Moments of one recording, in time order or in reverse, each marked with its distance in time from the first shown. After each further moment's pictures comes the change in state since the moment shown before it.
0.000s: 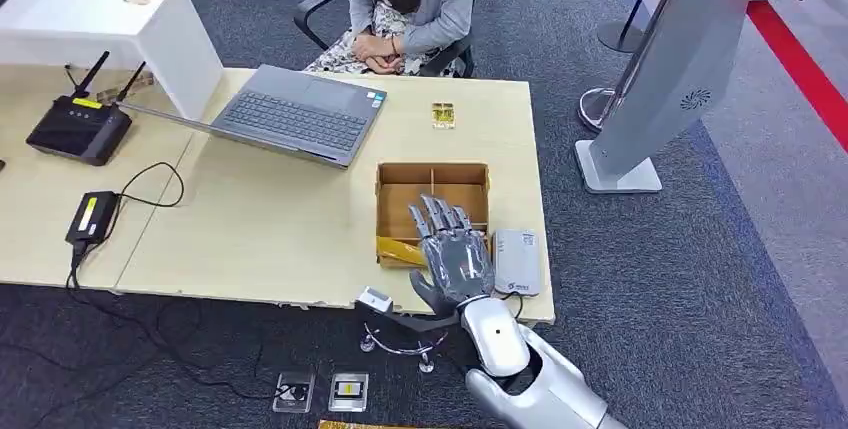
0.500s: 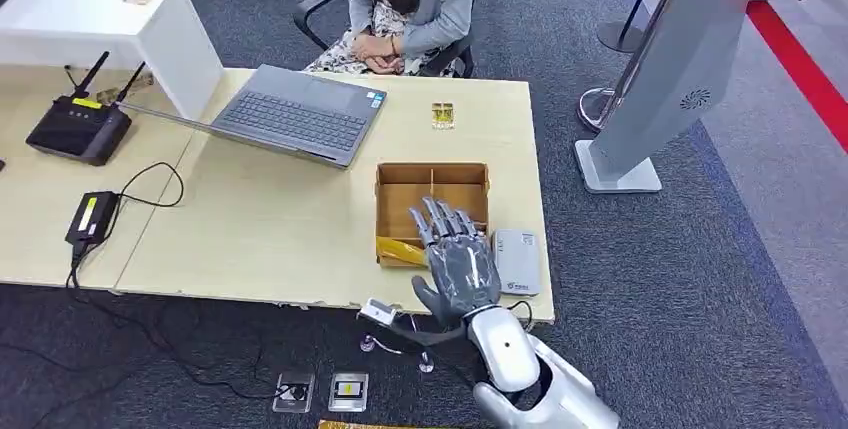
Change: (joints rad) left arm 0.001 -0.001 0.000 0.000 0.002 0.008 -0.006; right arm 0.031 -0.042 0.010 -0.101 0.019 0.002 0.003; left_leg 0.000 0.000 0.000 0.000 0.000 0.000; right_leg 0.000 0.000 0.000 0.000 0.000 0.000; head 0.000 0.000
